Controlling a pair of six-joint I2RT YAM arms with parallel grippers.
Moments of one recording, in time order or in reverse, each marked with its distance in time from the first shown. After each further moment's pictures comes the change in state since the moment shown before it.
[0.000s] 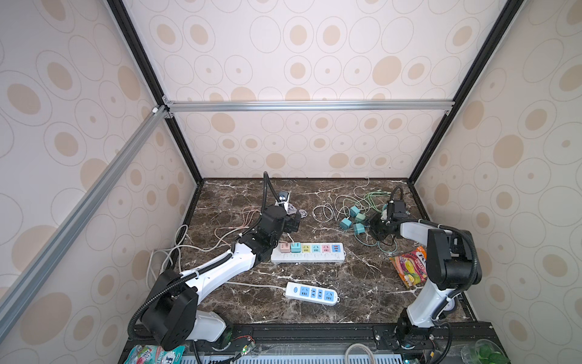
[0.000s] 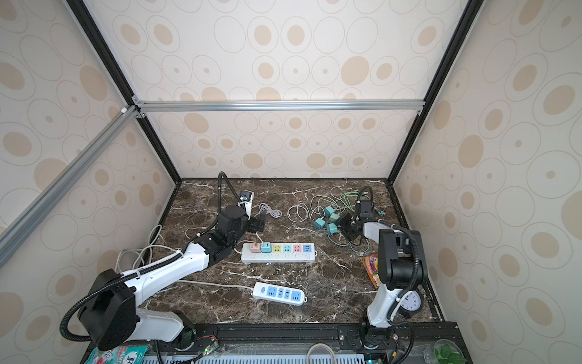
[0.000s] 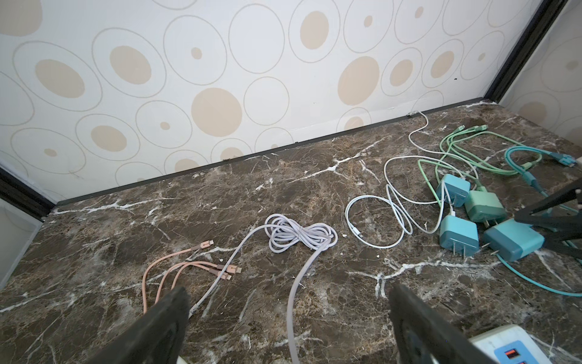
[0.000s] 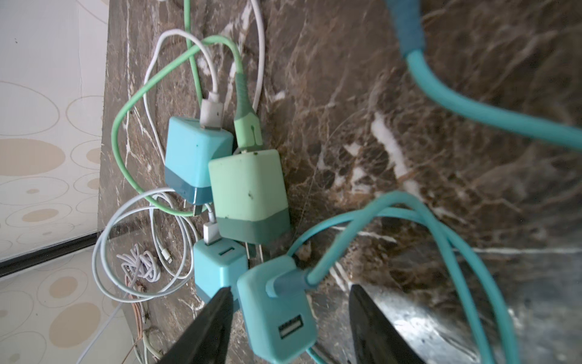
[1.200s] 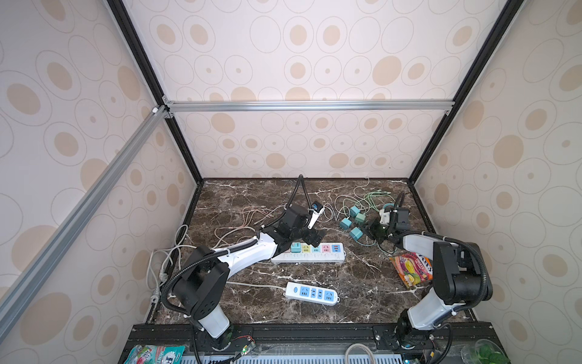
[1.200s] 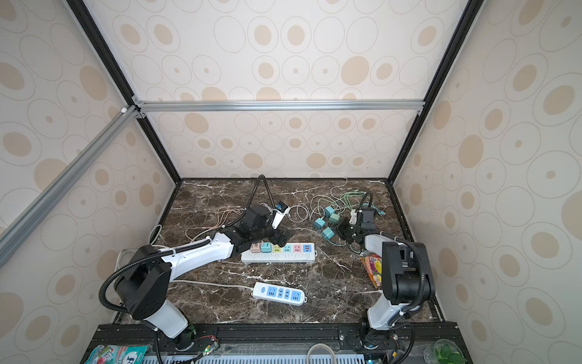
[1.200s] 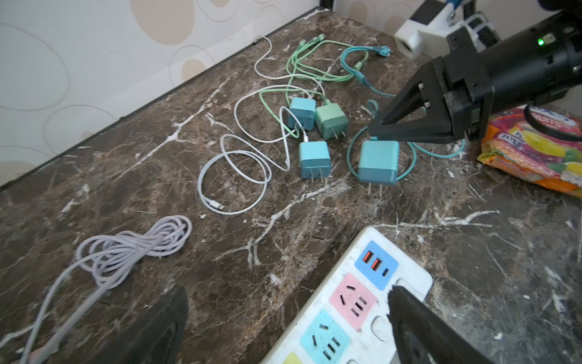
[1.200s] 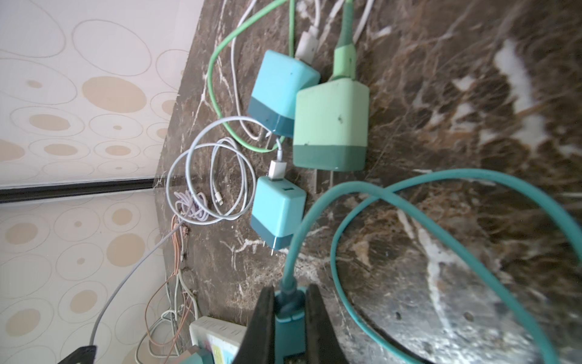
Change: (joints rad) left arm -0.085 0.284 0.176 -0.088 0.504 0.134; right arm 0.019 -0.183 -0.221 0.234 -0.171 -0.043
